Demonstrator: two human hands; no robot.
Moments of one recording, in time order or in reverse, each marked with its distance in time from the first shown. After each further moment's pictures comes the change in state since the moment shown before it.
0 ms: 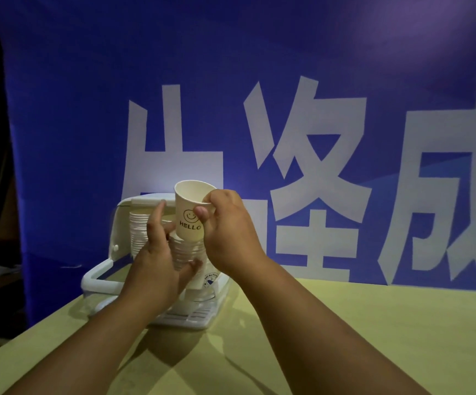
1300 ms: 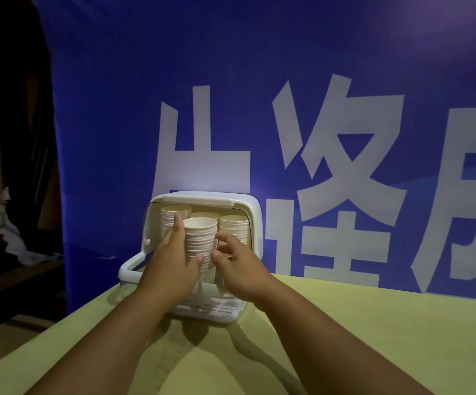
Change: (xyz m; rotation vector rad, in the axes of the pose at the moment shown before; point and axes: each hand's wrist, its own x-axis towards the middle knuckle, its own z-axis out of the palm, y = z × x) left_hand 0.005 -0.018 -0.021 0.171 -0.149 -0.207; right_hand -0.029 0.032 0.040 0.289 -0.430 0.319
